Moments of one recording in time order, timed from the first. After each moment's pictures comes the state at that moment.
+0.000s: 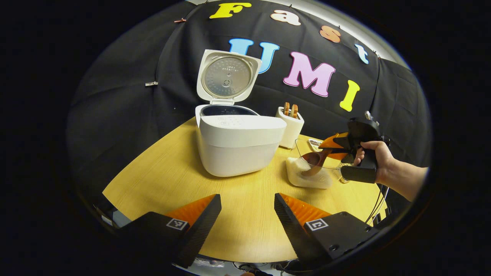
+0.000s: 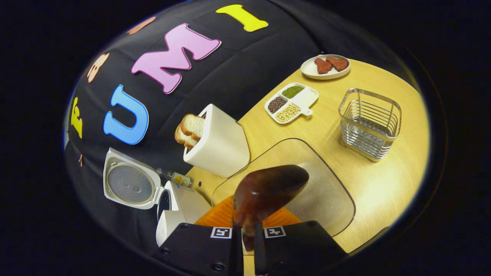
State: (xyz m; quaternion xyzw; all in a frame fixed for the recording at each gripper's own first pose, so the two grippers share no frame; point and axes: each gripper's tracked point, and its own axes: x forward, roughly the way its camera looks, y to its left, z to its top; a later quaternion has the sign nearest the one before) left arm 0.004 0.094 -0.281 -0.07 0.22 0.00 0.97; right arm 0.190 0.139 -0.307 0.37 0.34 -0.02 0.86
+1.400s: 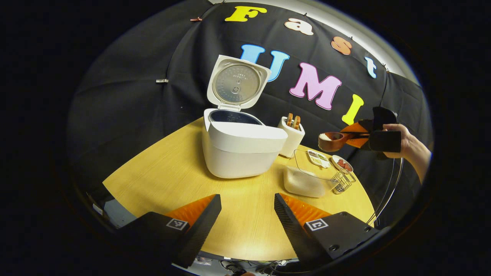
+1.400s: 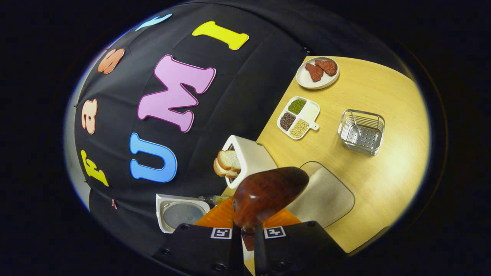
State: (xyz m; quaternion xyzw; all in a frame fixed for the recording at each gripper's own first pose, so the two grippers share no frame) left arm -0.013 0.104 -0.261 -0.11 0.20 0.02 0.97; right arm 0.207 0.133 -0.161 0.51 0.31 -0.01 0.81
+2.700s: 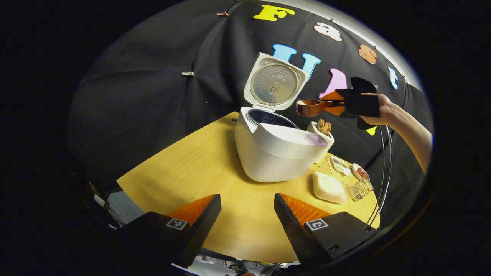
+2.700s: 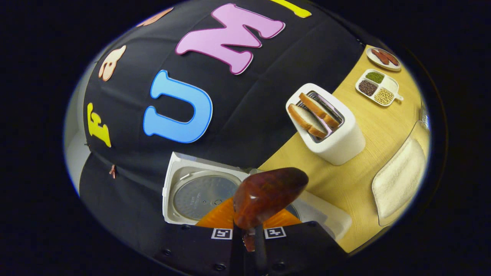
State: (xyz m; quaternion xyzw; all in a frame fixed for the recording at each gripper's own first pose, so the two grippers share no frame) left arm -0.011 0.193 -0.280 -0.15 0.22 0.09 0.96; right arm 0.283 0.394 -0.157 0.43 0.33 0.13 0.83
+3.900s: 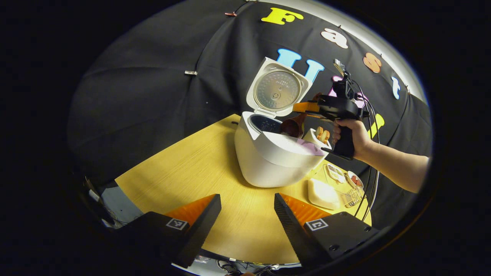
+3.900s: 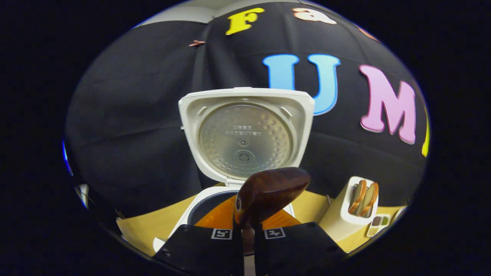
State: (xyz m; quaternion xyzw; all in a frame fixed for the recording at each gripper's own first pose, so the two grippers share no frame) left arm -0.013 0.198 -0.270 -0.18 0.21 0.08 0.96; right arm 0.252 0.470 -0.180 -0.10 0.13 0.38 0.91
